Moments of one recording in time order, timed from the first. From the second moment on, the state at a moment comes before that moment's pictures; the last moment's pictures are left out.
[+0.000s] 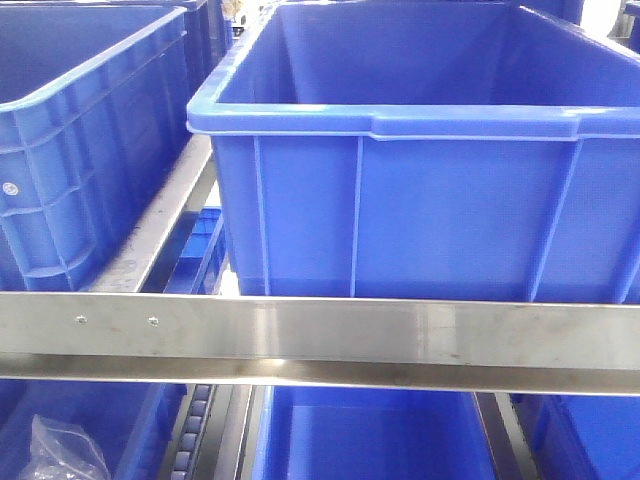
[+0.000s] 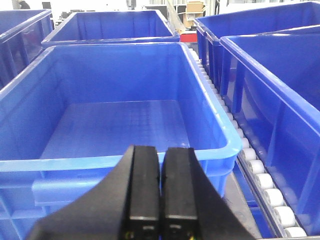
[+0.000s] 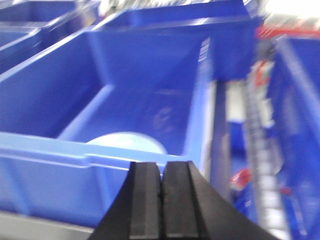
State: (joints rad) left arm -0.15 0.30 -0.18 -0.09 -0.05 0.14; right arm 0.07 0.11 -0.16 0.10 0.10 -0.06
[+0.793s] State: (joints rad) left arm -0.15 0.30 -0.18 -0.09 -0.05 0.14; right arm 0.03 -0.01 0.03 0.03 0.09 -0.06
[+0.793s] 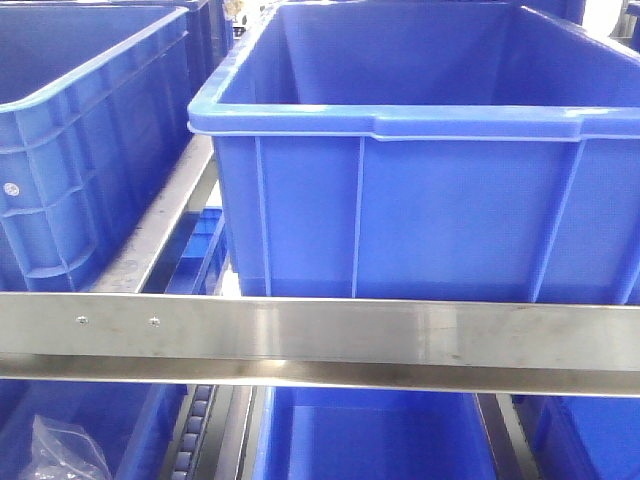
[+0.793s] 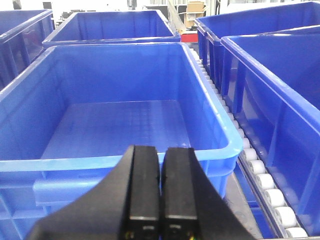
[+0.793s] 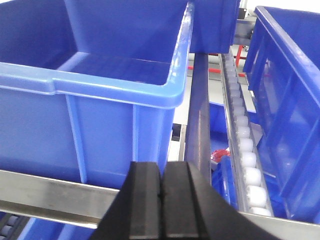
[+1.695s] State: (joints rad) left arm -0.15 0.30 -0.18 -0.09 -0.05 0.14; right arm 0.03 -0.01 0.03 0.05 0.09 -0.06
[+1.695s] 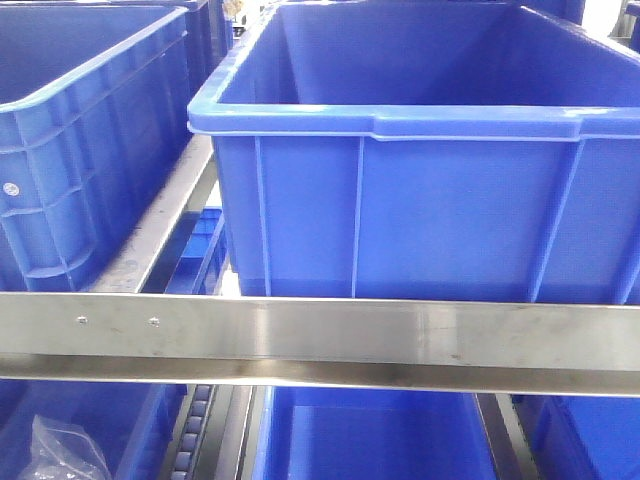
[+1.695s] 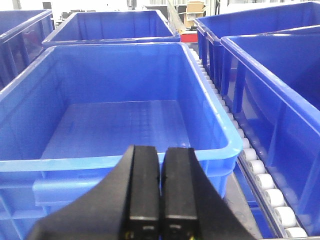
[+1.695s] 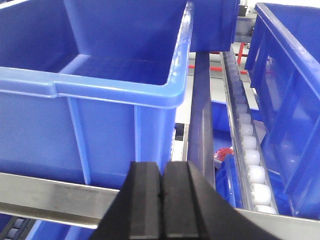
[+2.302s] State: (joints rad) left arm -0.06 0.04 0.01 -0.09 -0.03 0.14; right arm 0.03 -0.01 0.03 0.05 0.09 -0.06
